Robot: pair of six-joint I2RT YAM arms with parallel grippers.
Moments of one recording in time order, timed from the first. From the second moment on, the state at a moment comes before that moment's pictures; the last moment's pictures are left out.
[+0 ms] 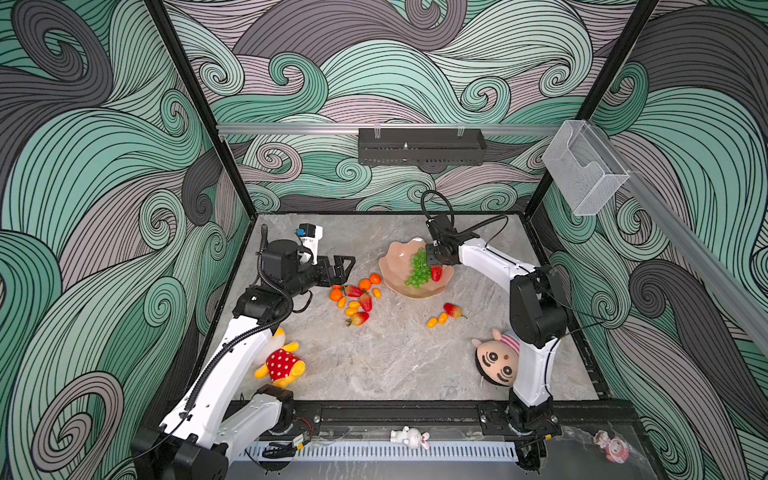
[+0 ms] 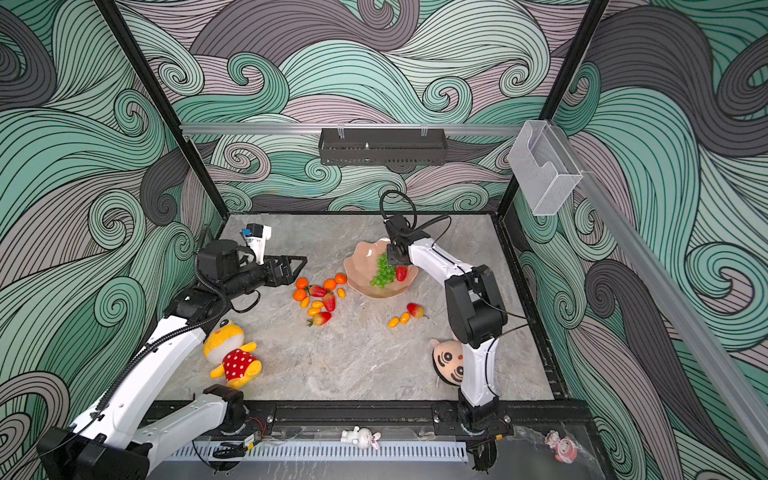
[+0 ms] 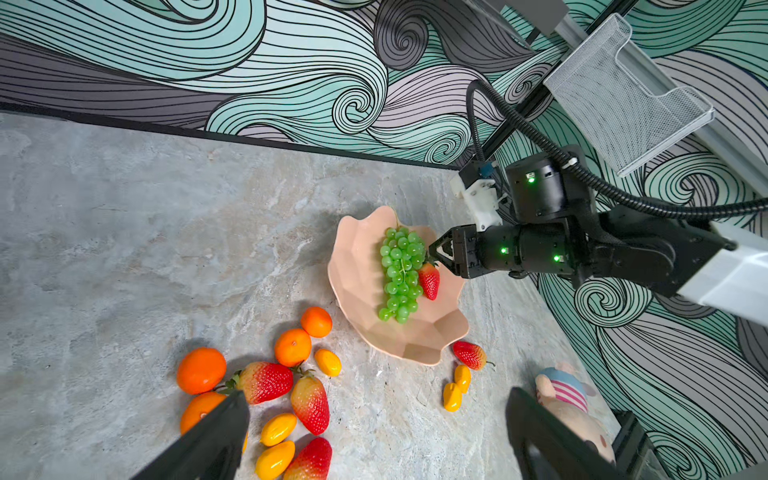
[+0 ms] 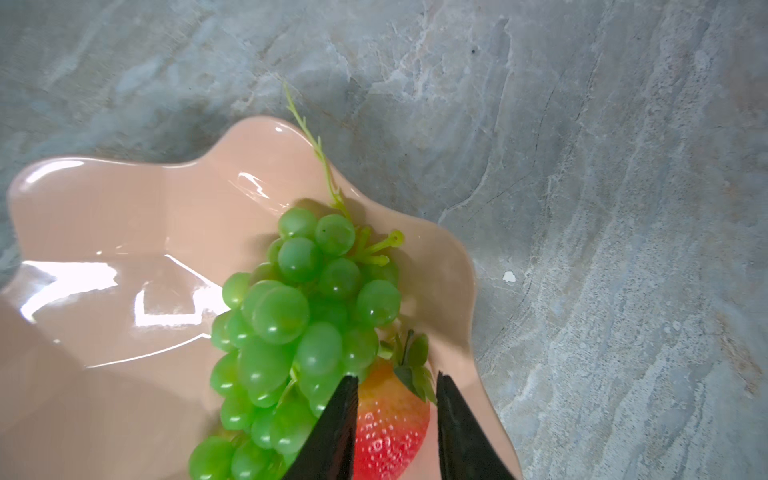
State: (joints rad) left arm -0.25 0.99 0.94 -0.39 0.37 -0.35; right arm 0.43 1.94 1.52 -0.61 0.24 0.29
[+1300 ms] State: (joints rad) left arm -0.88 1.30 0.91 -0.32 0.12 -0.44; right arm 0.34 1.18 0.74 -0.58 0.10 0.45
